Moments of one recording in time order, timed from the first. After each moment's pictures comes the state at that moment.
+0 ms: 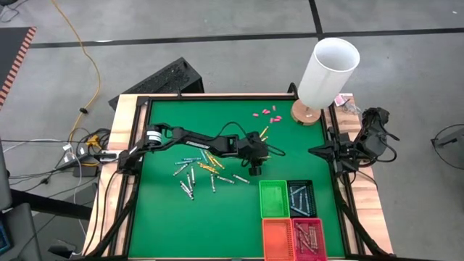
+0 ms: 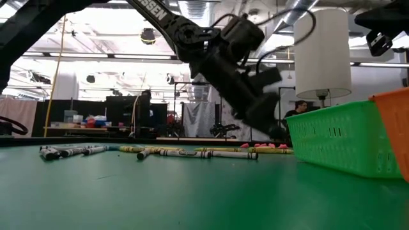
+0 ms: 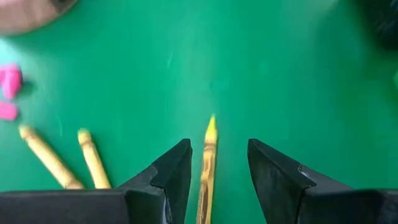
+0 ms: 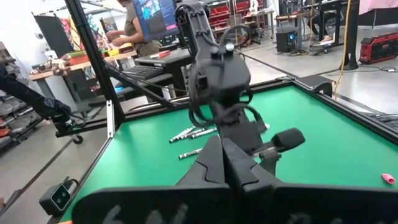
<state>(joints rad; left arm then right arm) 0.07 2.23 1.55 0.06 -0.07 0.12 0.91 0.01 0.39 -0.46 0.97 0.29</state>
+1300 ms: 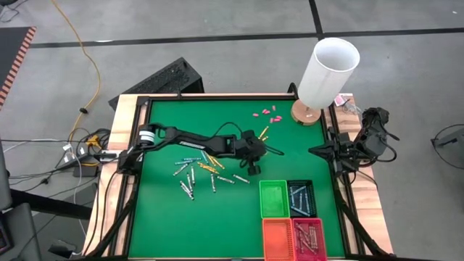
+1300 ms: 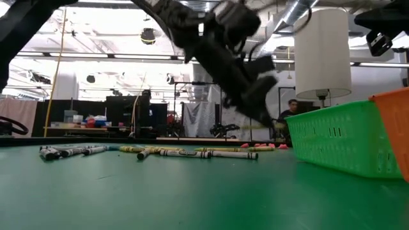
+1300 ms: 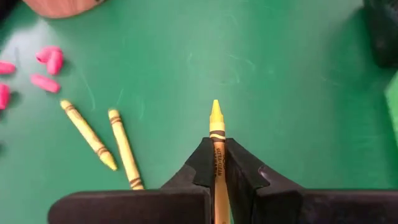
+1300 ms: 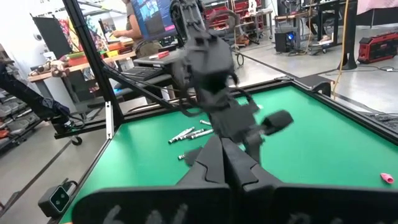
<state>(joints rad) 0.05 2.15 1.53 -0.03 -0.17 0.03 0.91 0.01 0.39 -0.46 0.97 0.29</state>
